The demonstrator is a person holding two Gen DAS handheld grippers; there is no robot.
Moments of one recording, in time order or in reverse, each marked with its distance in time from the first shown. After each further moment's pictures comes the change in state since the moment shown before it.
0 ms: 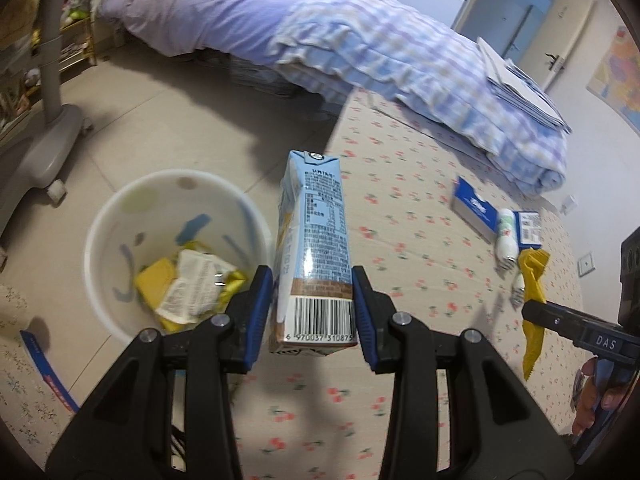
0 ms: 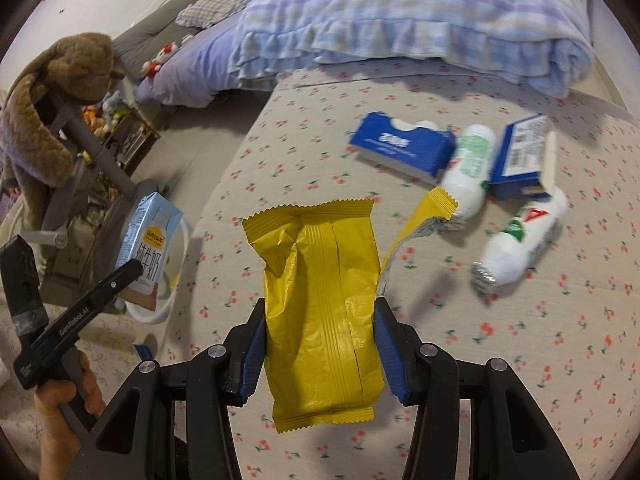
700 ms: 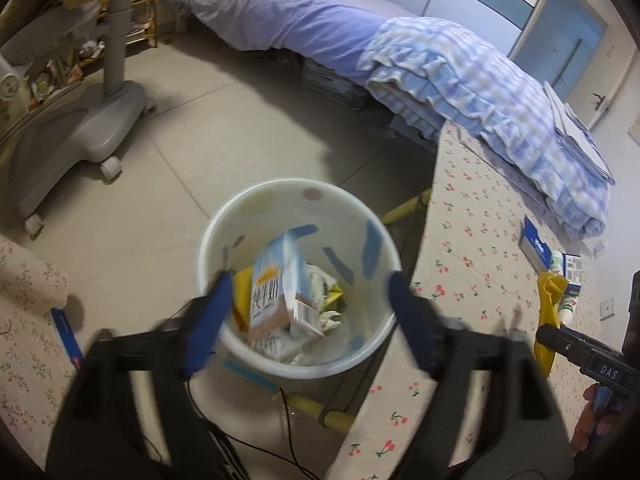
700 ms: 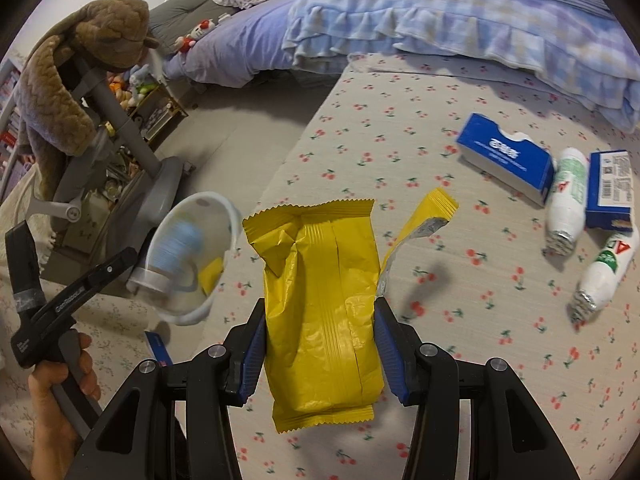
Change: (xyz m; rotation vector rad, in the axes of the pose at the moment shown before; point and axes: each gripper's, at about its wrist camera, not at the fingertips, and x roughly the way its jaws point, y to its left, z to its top) left arm -0.014 0.084 0.008 -0.132 -0.021 0.133; right arm 0.045 0.073 0.005 -0.093 0.019 0.053
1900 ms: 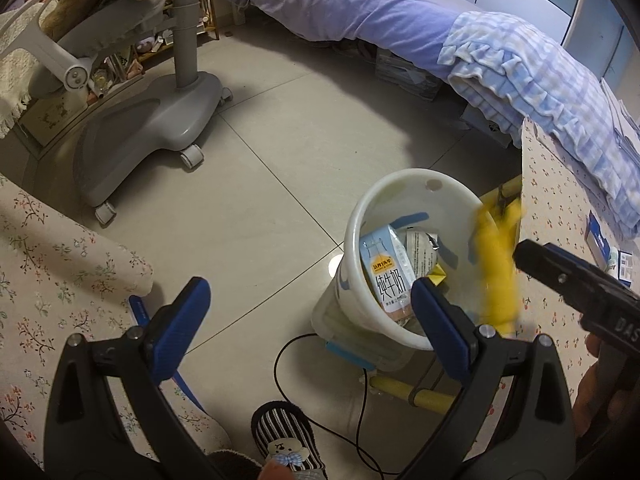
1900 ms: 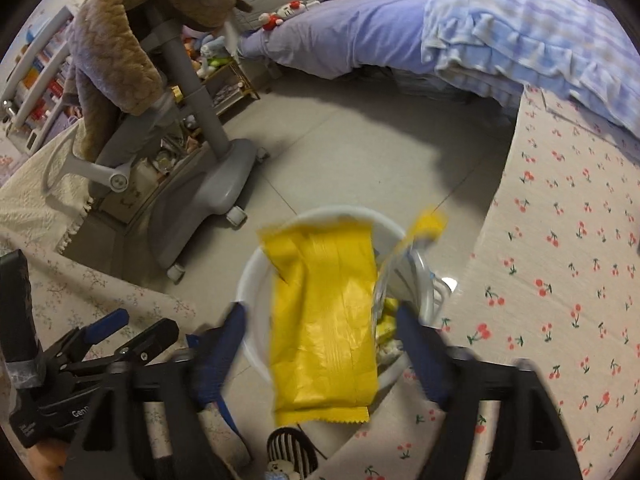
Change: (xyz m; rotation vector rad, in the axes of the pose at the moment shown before) left arm -0.020 0.070 0.001 -0.009 0.051 0.218; right arm 0.083 0.162 0.033 -0.184 -0.024 0.137
